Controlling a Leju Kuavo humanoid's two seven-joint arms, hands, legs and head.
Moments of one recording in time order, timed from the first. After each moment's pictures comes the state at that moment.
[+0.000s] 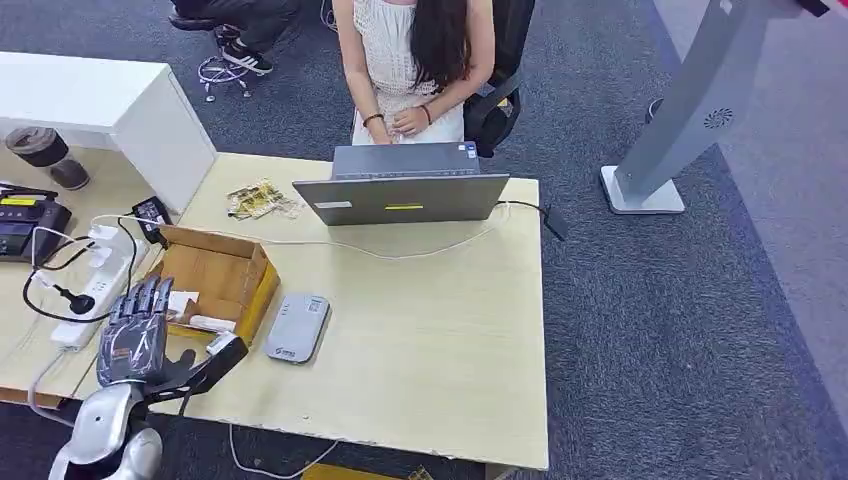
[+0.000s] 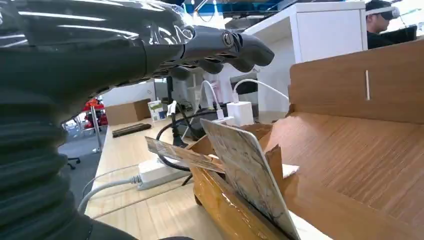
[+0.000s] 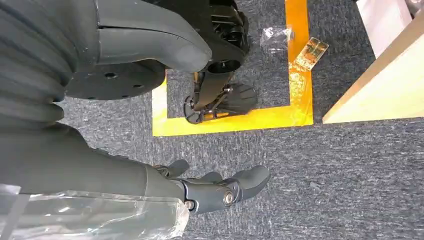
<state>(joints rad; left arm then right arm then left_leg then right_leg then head) 0.04 0.15 0.13 -1.49 -1.43 0.24 0.08 -0.11 0.17 -0.87 -0.23 0.80 0.02 -0.37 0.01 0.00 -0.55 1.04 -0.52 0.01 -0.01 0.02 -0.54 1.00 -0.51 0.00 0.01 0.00</state>
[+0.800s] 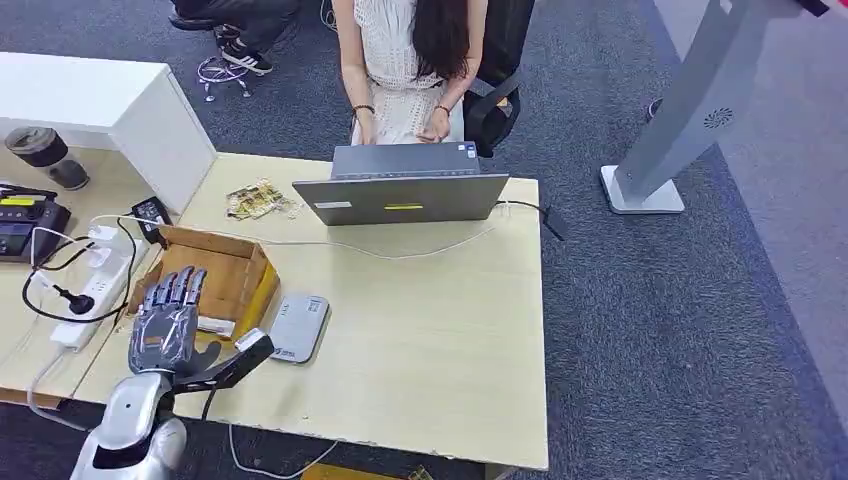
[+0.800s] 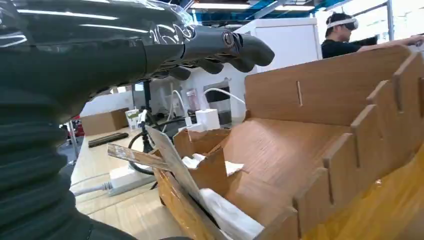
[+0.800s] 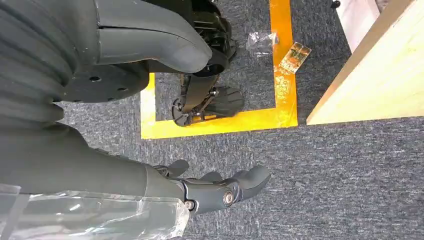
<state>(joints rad) 0.00 0.11 0.06 -1.49 -1.50 0.23 0.07 -0.12 0.17 -0.87 -0.24 0.78 0.03 -0.39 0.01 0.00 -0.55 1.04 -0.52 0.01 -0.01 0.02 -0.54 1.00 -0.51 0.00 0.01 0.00</state>
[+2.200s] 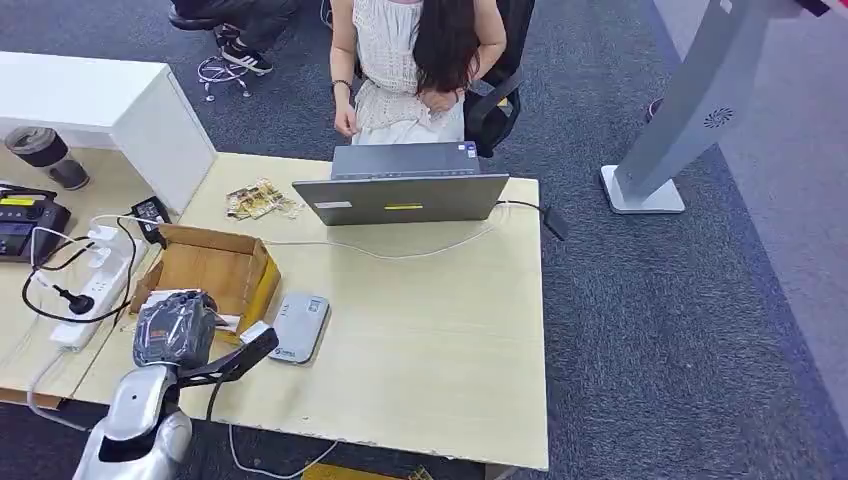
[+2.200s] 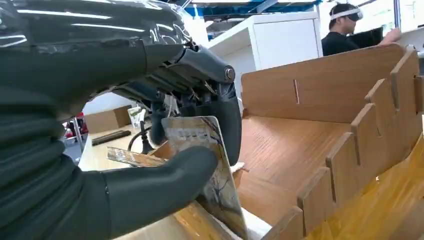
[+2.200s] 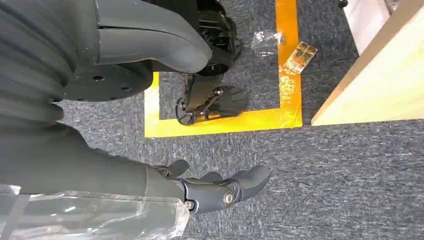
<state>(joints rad) -0.02 0.09 0.06 -1.50 -1.51 0.16 0.12 -0.12 0.16 -0.87 -0.24 0.79 0.03 -0.37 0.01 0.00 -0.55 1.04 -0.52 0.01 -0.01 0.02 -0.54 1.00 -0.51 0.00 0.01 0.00</state>
